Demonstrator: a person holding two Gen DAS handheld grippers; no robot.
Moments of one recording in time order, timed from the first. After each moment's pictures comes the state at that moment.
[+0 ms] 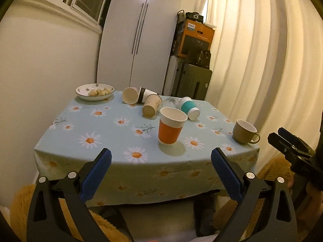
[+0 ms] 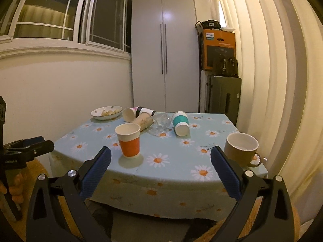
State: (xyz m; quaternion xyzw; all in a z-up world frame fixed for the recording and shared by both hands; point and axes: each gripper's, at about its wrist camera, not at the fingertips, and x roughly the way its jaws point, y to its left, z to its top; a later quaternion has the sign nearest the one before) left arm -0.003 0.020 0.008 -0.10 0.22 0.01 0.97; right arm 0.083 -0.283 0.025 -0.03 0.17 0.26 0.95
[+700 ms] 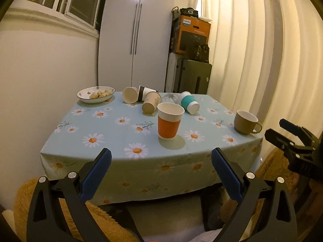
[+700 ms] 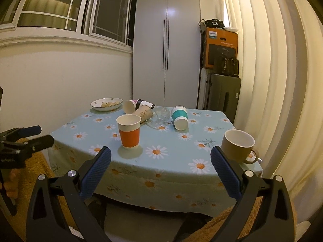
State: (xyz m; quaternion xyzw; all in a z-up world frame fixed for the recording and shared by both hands) left arm -0.008 -0.001 0.009 -0.05 0.24 0.02 0.97; right arm 0.073 -0.279 0.019 -0.05 0.19 0.25 0.95
